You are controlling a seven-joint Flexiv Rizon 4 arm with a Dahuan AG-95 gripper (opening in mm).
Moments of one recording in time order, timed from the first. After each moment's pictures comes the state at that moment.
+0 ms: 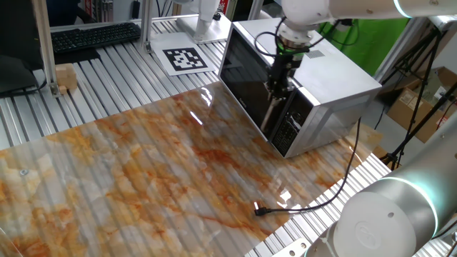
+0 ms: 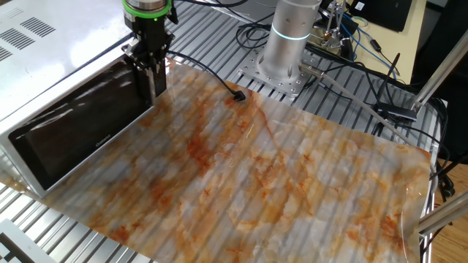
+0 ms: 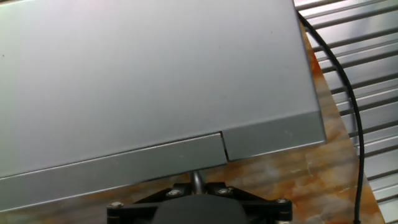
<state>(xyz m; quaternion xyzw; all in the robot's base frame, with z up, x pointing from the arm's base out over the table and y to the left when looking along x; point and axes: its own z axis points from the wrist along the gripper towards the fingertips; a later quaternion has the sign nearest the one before) 0.457 -0.192 0.198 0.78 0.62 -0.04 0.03</state>
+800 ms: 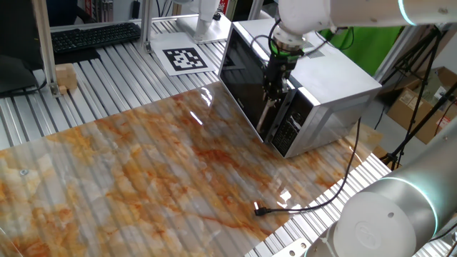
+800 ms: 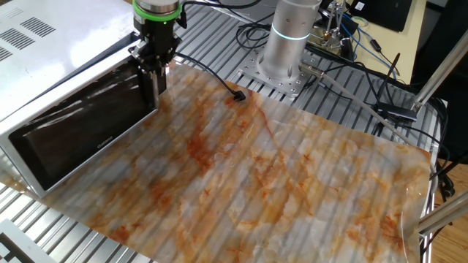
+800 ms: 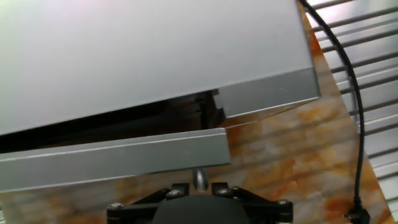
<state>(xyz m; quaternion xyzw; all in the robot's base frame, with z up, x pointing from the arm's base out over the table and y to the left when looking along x) 0.466 -0.177 0.201 0.78 0.62 -0.04 0.03</state>
